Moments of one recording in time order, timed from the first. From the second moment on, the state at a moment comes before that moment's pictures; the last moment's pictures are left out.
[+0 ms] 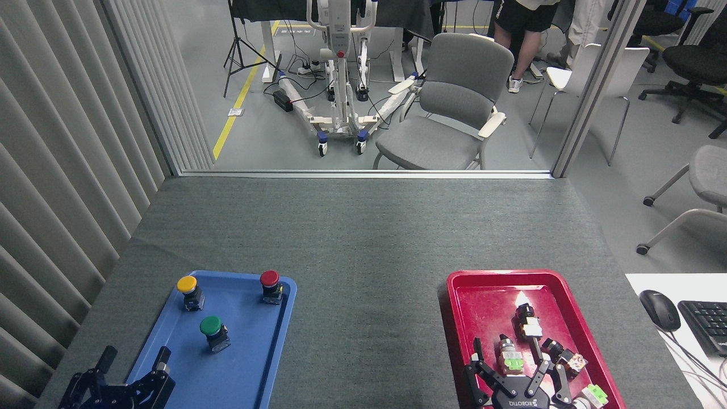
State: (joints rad) left arm 0.18 0.18 0.30 -1.53 -1.25 -0.40 0.20; right arm 0.19 -0.02 0.11 -1.58 1.47 0.10 -0.23
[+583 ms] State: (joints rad) left arm 0.18 0.21 0.30 -1.49 -1.26 -0.44 0.20; right arm 0.19 -0.02 0.12 -1.58 1.47 0.07 -0.23
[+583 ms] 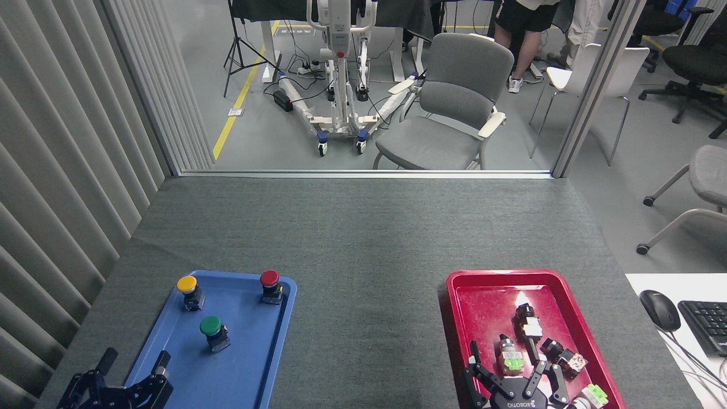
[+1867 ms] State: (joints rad) left arm 0.10 0.25 0.28 -1.33 -1.27 -0.52 0.19; right arm 0.19 0.01 0.12 -1.62 1.53 0.07 -0.19
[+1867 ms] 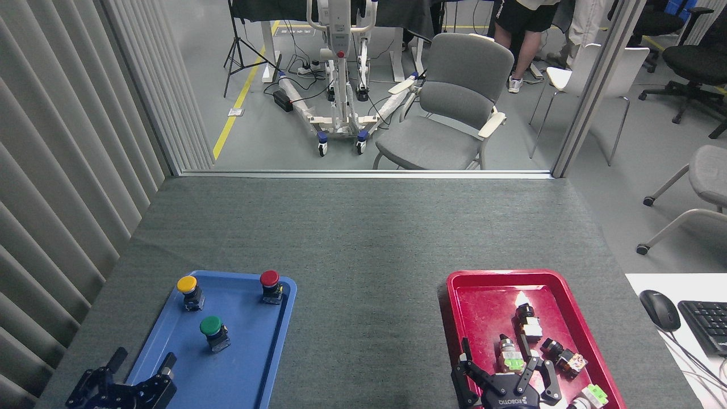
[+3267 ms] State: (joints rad) left arm -0.23 0.20 0.06 -0.89 -1.47 -0.38 0.21; right arm 0.11 0.09 0.13 -1.56 1.54 0.05 -0.18
